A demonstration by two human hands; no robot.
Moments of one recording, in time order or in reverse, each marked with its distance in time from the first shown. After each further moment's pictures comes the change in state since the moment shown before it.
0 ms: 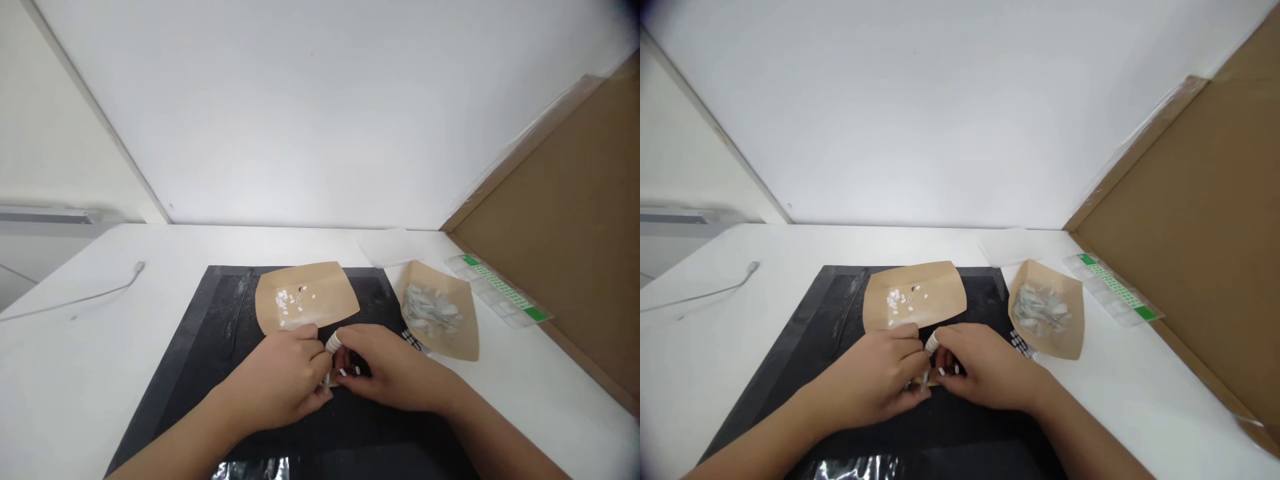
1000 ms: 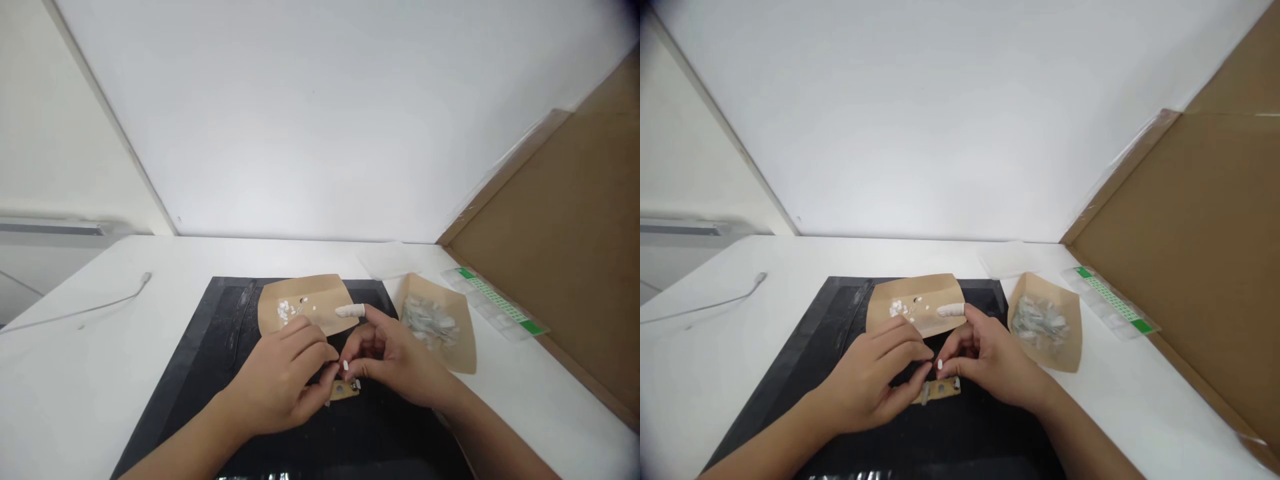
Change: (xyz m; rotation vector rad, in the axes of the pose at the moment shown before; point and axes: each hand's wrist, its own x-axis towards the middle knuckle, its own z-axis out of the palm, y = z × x) left_hand 0.004 0.003 -0.009 -0.165 0.526 0.054; right_hand -0.001 0.005 -0.003 0.834 0.195 0.123
